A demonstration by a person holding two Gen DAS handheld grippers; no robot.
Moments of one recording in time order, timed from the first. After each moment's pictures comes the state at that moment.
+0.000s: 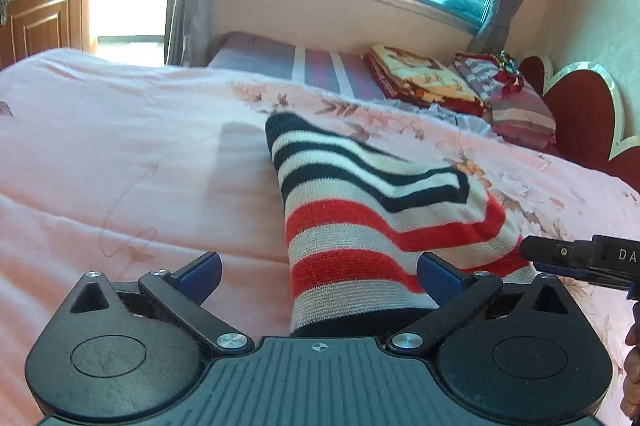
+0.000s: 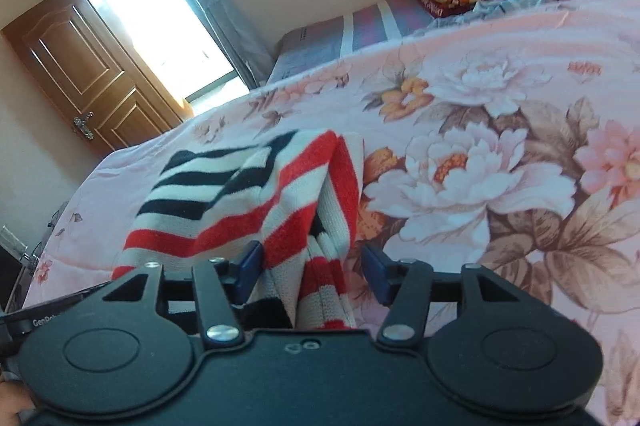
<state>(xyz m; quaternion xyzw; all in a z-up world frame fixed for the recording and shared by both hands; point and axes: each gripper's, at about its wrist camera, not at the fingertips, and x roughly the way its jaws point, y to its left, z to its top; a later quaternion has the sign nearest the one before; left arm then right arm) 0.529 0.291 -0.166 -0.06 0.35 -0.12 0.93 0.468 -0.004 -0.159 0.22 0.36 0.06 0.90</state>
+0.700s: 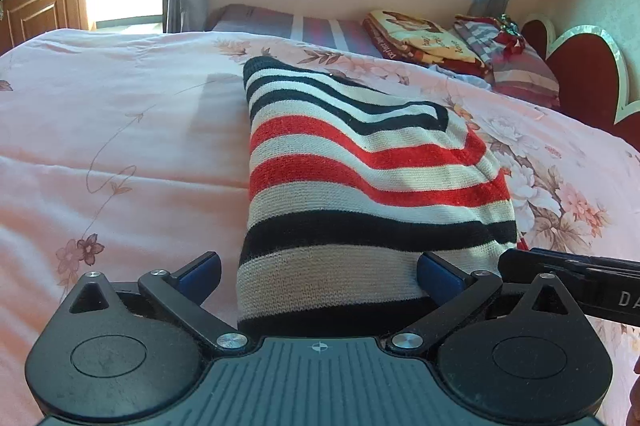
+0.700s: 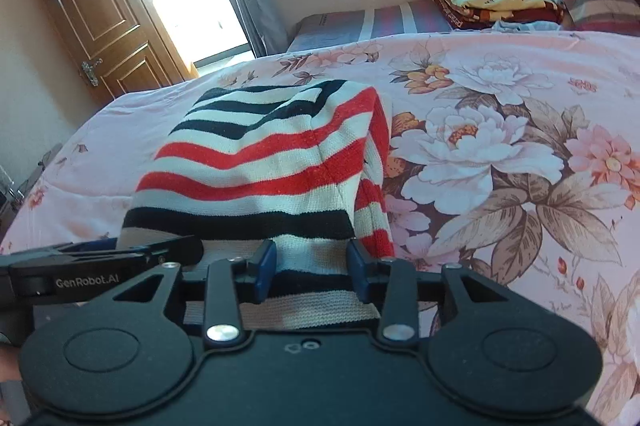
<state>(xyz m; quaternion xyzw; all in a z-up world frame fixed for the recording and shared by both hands) 0.500 0.264 -0.180 -0.02 0.40 -0.11 0.91 0.425 0.032 -0.160 0.15 0.39 0.07 0.91</state>
